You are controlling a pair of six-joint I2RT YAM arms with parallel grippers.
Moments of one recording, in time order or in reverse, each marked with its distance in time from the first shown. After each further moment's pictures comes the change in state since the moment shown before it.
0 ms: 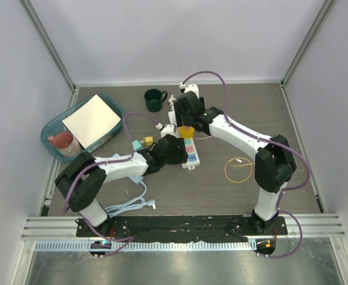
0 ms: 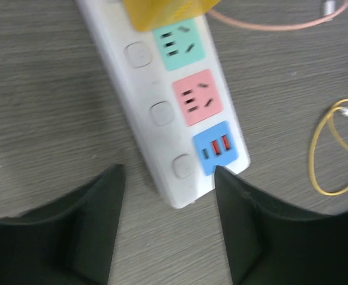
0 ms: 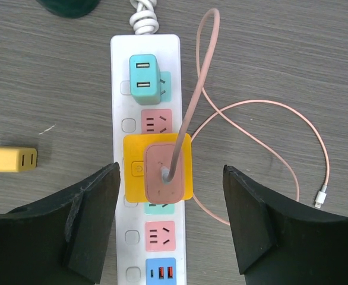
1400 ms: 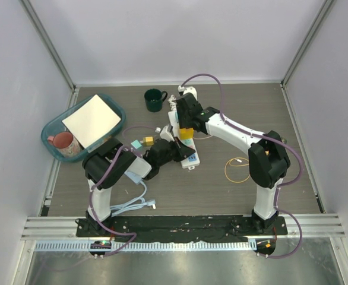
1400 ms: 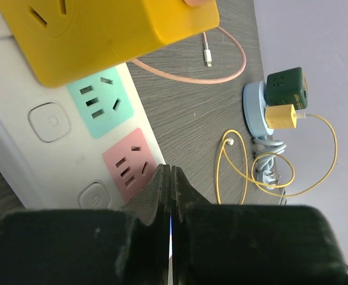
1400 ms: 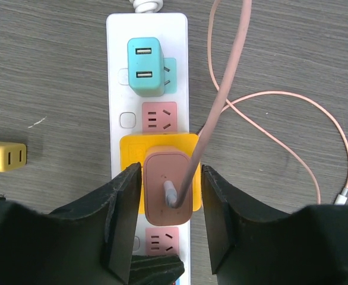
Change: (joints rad) left arm 0.118 0.340 -0.153 0.927 0.371 -0.239; right arm -0.016 0.071 0.014 -0.006 -0.058 0.011
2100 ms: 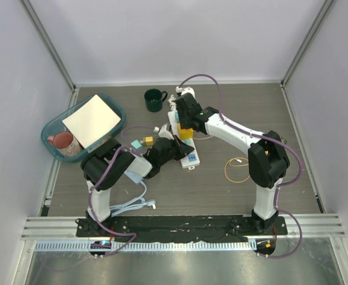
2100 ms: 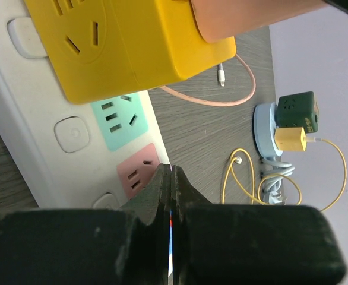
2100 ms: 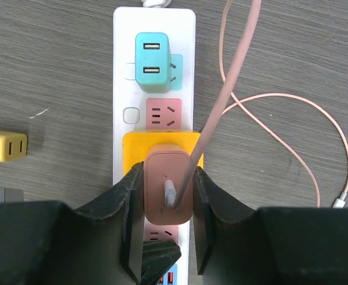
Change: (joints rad) left arm -0.003 -0.017 0.019 -0.076 -0.097 -0.028; right arm 0.005 0.006 0.010 -0.012 -0.018 -0.032
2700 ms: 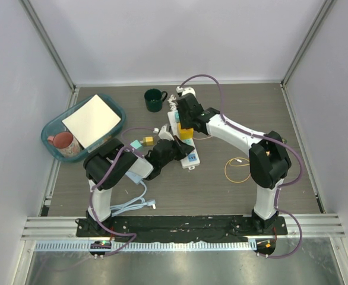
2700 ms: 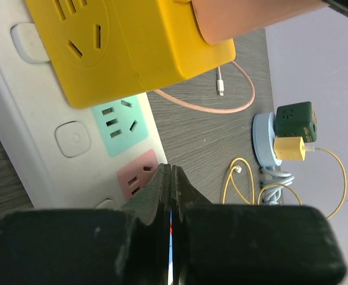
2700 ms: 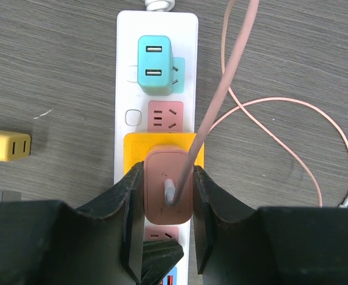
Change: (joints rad) left arm -0.021 0.024 -0.006 0.051 -0.061 -0.010; right arm -0.007 -0.008 -0.021 0.033 -0.026 -0.017
